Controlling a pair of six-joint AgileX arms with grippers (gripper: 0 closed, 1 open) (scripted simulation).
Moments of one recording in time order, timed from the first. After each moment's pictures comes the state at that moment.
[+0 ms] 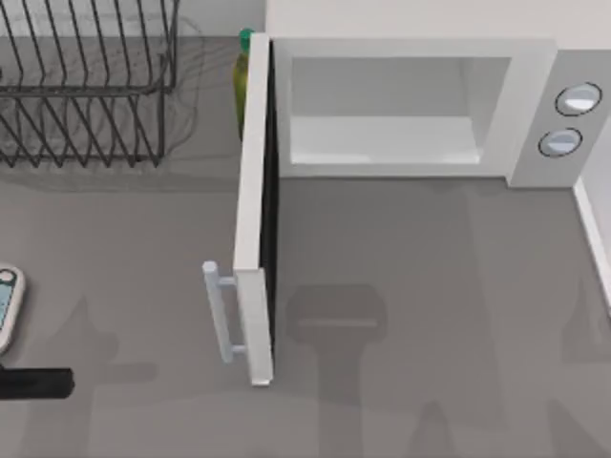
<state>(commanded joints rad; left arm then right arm) -0.71 -0.12 0.09 -0.22 -0.71 -0.01 0.00 0.00 0.00 0.00 0.00 0.00</state>
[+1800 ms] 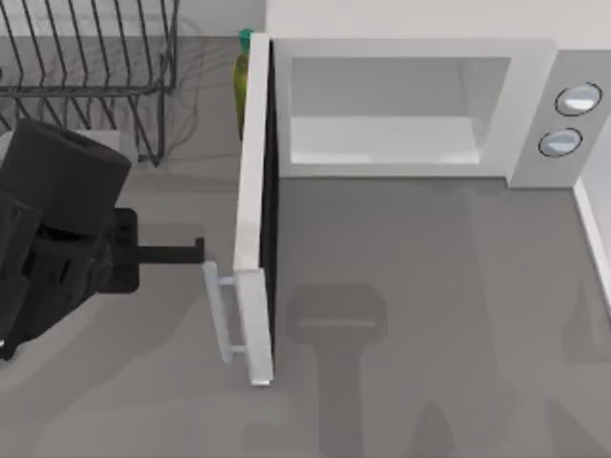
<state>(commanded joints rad) -0.59 1.11 0.73 -0.49 -0.39 -0.42 0.00 0.00 0.00 0.00 0.00 0.00</state>
